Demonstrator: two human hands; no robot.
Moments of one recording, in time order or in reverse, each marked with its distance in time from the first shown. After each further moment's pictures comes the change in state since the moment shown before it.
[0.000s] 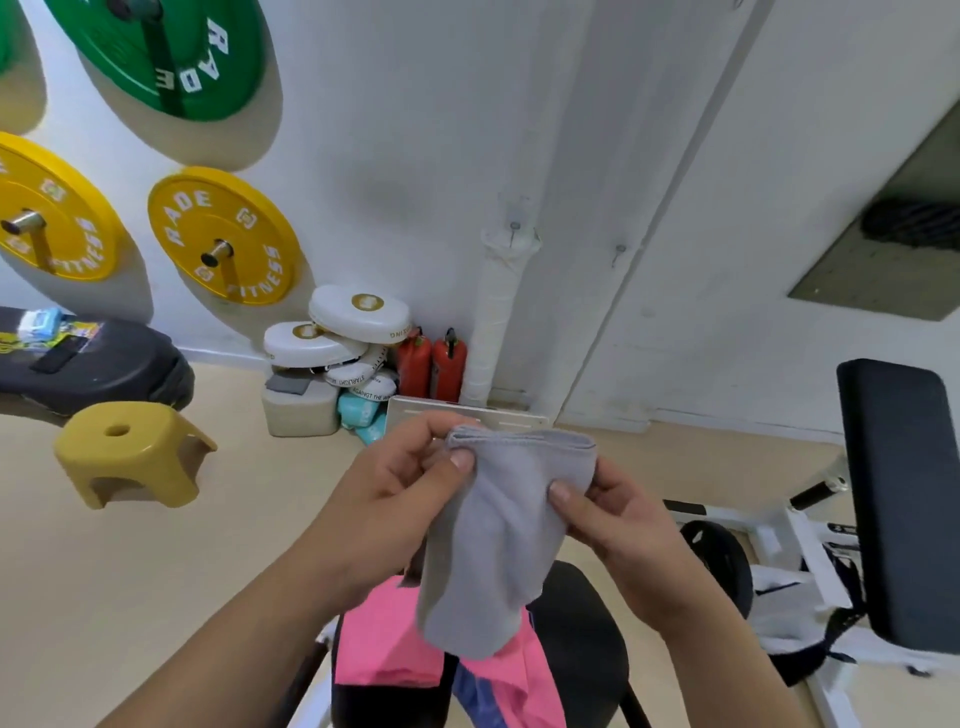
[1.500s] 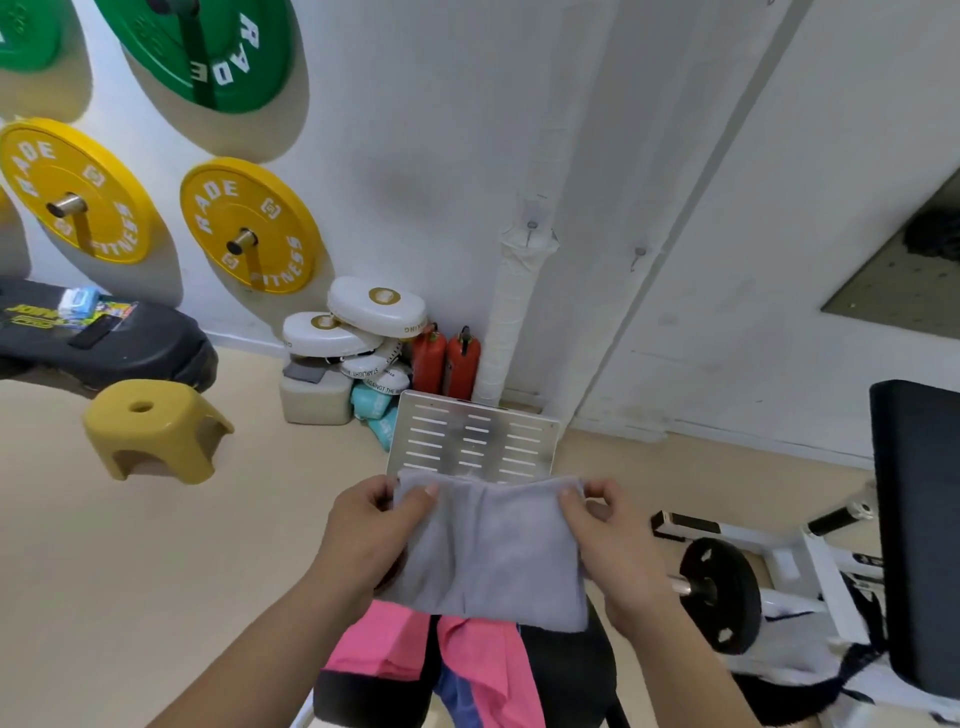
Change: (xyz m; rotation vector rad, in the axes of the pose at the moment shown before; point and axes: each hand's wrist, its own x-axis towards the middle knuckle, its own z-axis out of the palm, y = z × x) left_hand 0.024 -0.112 0.010 0.105 0.452 -0.342; right_hand 0.024 0.056 -0.035 -0.284 0.355 0.171
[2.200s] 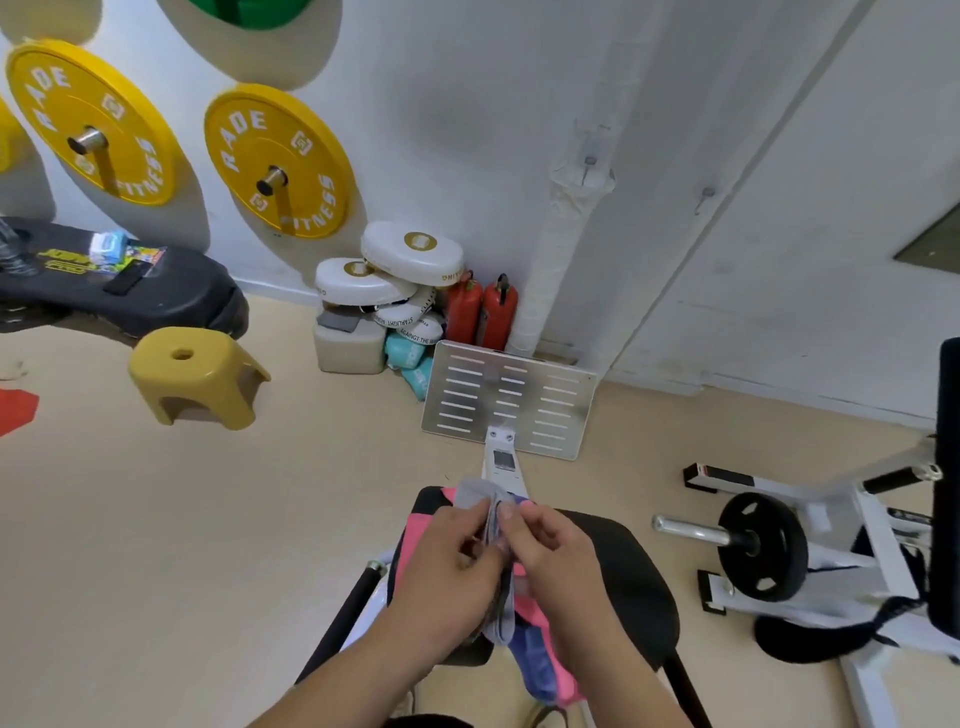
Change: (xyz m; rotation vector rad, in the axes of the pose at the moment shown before) left_hand -0.037 -0.037 -0.035 0.255 -0.266 0.116; right_hand -0.054 0.041 0.133 0.145 -0.204 0.144
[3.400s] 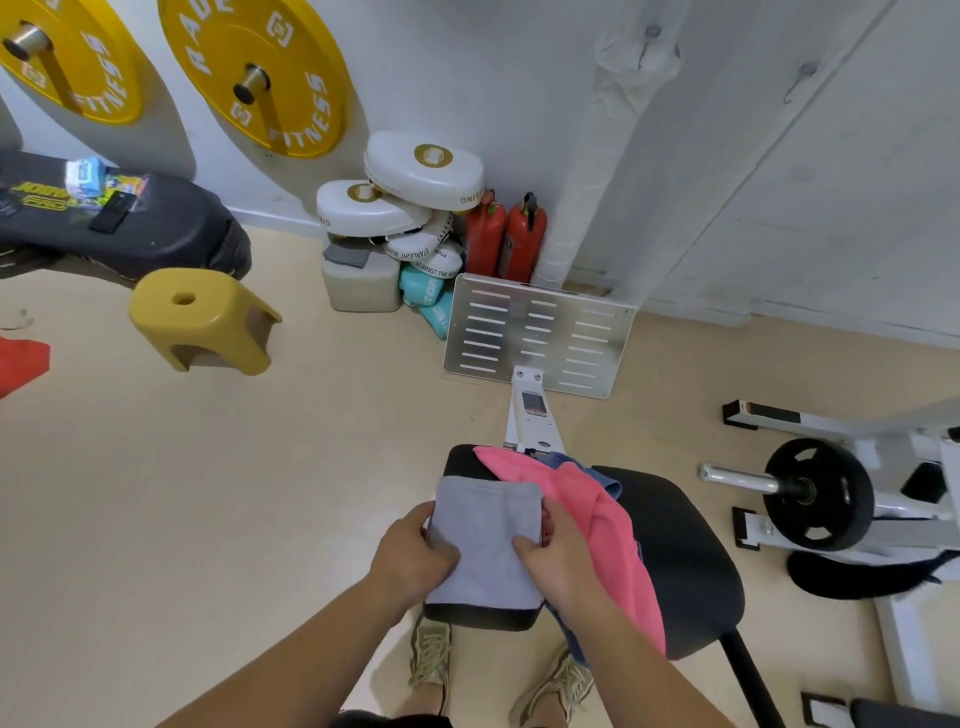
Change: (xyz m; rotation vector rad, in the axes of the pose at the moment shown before) left_hand 0.095 -0.166 -0.038 0.177 -0.116 -0.442; right_hand 0.108 0.124 0.026 -0.432 -0.025 0.264
